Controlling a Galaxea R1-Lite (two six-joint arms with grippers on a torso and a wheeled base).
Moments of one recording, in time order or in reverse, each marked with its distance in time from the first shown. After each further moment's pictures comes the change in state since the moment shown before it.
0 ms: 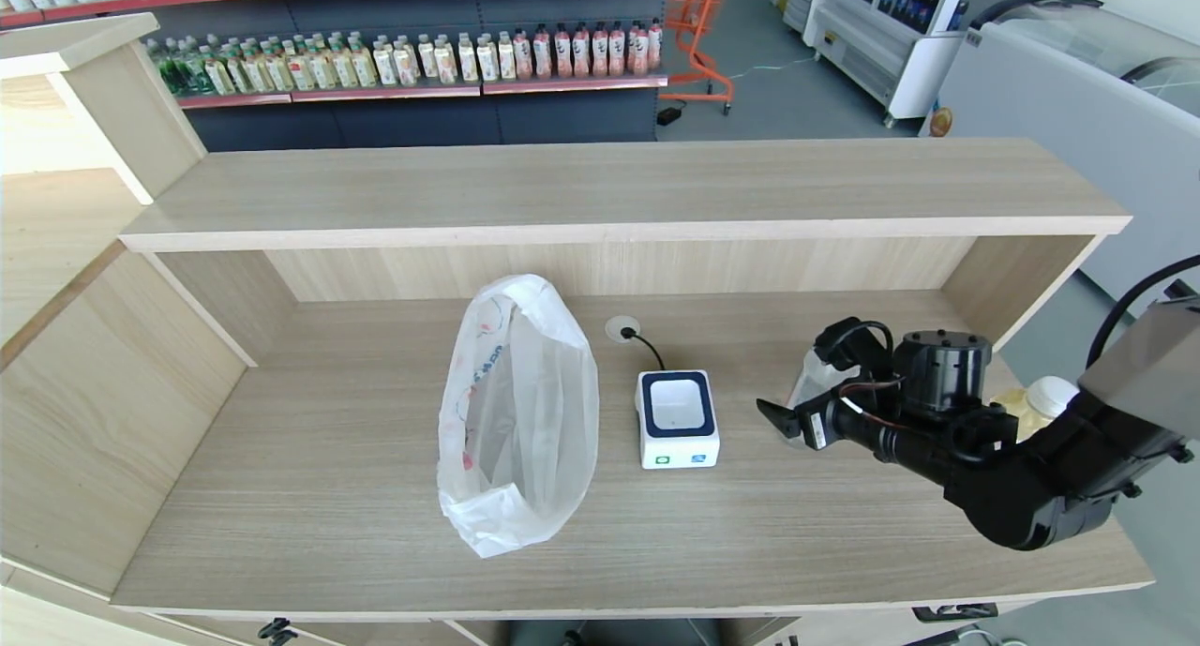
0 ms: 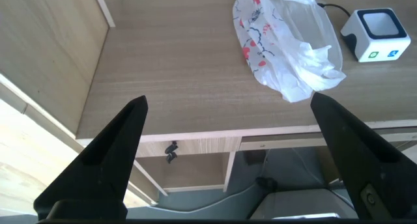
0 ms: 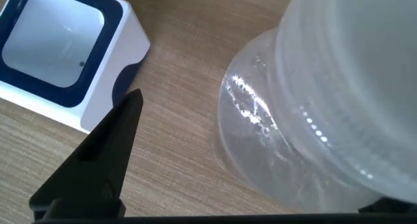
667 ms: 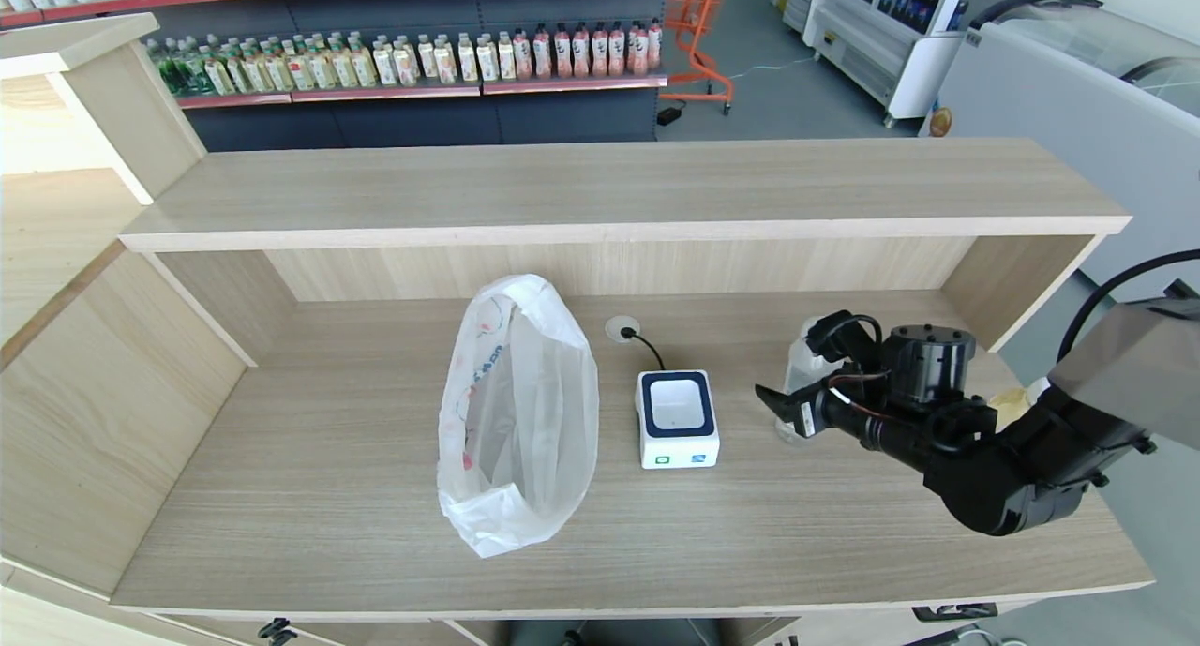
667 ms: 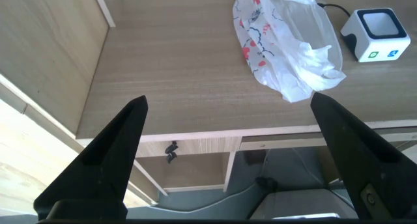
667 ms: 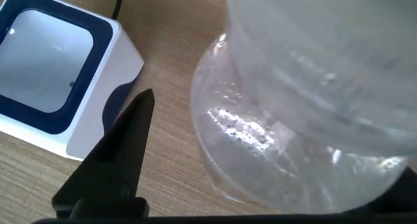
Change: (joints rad) left arm 0.000 0.000 0.000 0.000 0.000 0.000; right arm -0.005 0.058 -0.075 -0.027 0.010 0.007
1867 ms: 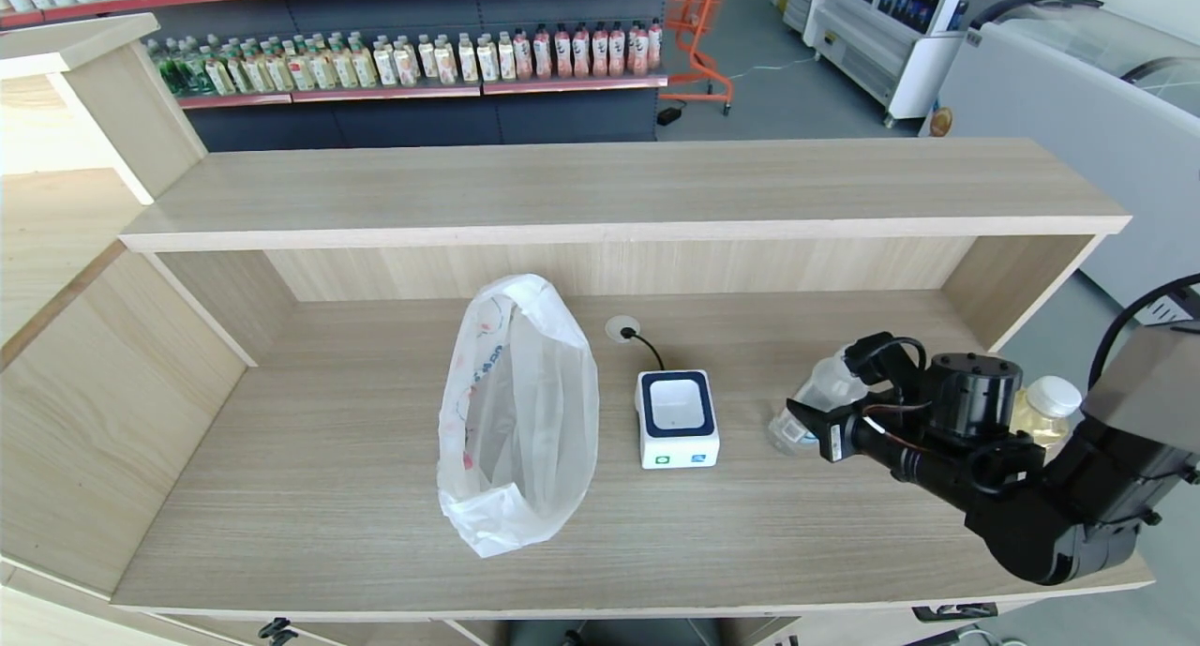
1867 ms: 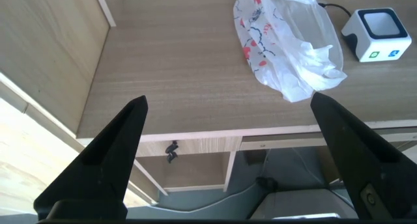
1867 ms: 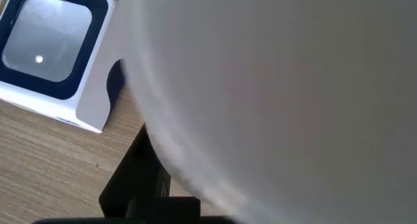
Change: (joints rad) left arm 0.000 0.000 0.001 0.000 0.001 0.000; right arm -0.045 -0.033 0.201 -0.160 0.007 0.087
